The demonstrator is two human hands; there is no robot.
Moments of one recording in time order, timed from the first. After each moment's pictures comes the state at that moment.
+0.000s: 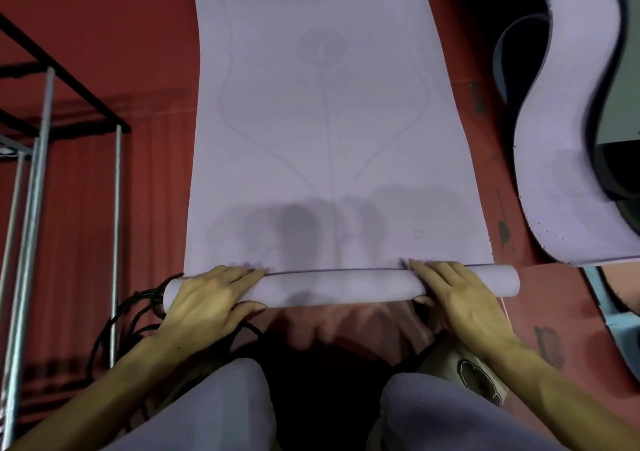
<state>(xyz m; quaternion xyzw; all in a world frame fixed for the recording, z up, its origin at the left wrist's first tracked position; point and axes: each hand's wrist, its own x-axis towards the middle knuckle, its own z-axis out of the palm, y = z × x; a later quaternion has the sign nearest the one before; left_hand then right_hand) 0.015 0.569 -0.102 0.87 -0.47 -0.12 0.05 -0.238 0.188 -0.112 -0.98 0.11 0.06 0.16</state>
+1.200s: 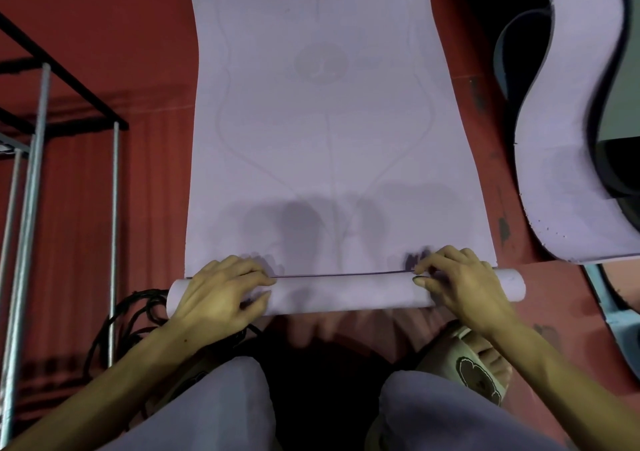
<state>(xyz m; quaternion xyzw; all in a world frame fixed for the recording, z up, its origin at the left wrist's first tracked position) 0.013 0.556 -0.114 0.86 -0.46 -0.15 0.18 -0.219 0.173 -0.110 -0.95 0.21 0.09 0.21</state>
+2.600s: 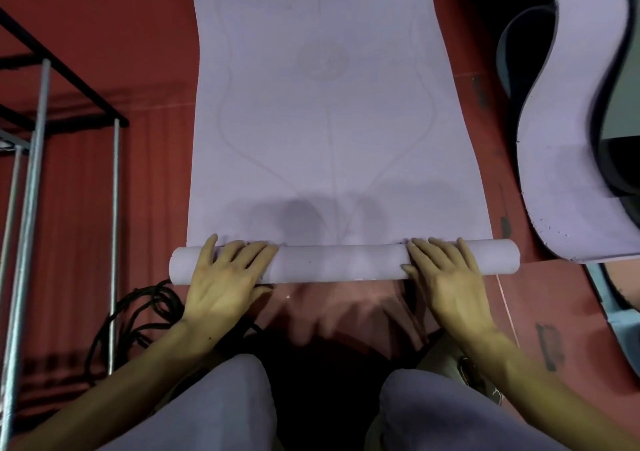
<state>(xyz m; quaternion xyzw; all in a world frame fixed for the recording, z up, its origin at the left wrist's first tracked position) 0.011 0.536 -0.112 0.89 -0.45 -0.06 0.00 -0.208 0.205 -0.123 -0.98 0.16 -0.04 0.07</state>
